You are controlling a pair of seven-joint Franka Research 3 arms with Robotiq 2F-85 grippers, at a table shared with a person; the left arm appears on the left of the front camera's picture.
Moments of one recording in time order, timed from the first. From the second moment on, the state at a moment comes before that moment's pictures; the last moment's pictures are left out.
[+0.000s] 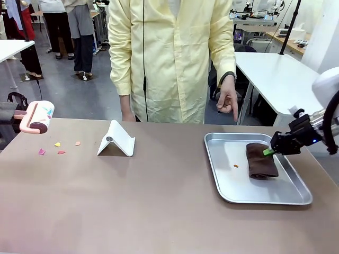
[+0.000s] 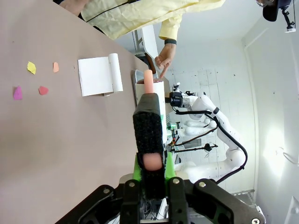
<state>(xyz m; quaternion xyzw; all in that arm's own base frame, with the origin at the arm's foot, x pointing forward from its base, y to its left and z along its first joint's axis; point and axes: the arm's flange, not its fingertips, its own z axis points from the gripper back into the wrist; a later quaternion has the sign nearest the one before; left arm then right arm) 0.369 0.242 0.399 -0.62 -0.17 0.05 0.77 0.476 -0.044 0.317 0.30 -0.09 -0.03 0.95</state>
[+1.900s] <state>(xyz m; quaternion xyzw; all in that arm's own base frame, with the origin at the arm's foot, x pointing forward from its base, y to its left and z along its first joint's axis) 0.369 0.242 0.399 -0.62 -0.17 0.05 0.77 0.485 0.092 0.281 0.31 0.01 0.13 0.94</state>
